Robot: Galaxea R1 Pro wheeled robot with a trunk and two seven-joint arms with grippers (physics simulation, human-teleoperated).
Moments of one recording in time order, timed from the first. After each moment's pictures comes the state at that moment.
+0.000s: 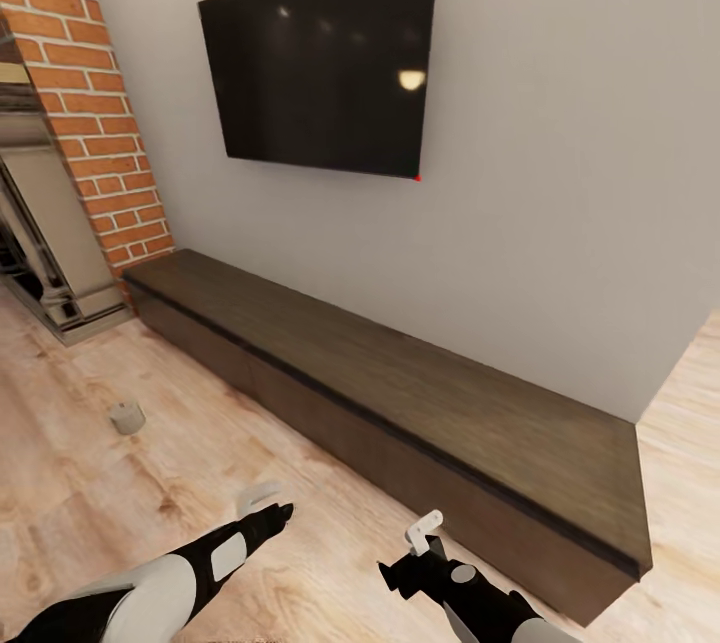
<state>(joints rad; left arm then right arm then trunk) -0.76 -0.03 0.16 0.04 0.26 -0.05 -0.09 -0.57 0.10 0.46 -0.21 -0.08 -0.07 0.16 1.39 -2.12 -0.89</state>
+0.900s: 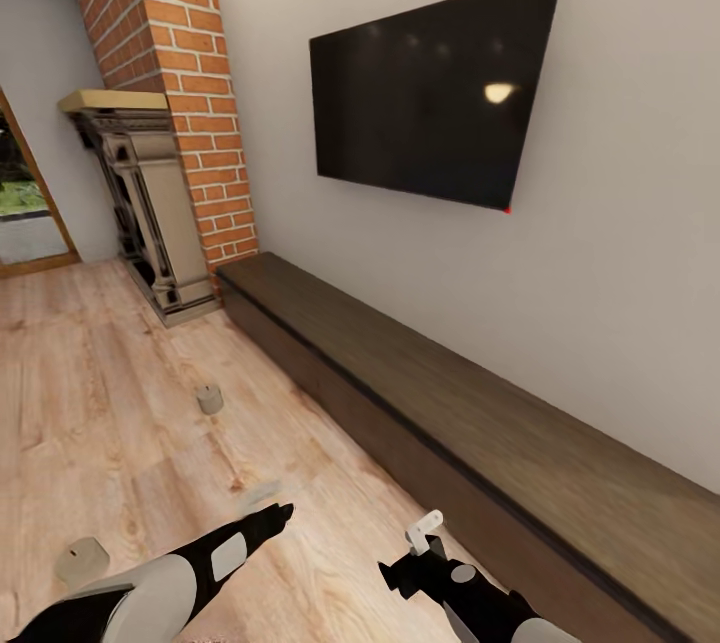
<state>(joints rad) -0.76 -0.03 0.16 0.04 0.26 -0.05 -0.09 -0.57 0.10 0.46 -0.21 -0.08 -0.07 0.16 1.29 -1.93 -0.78</state>
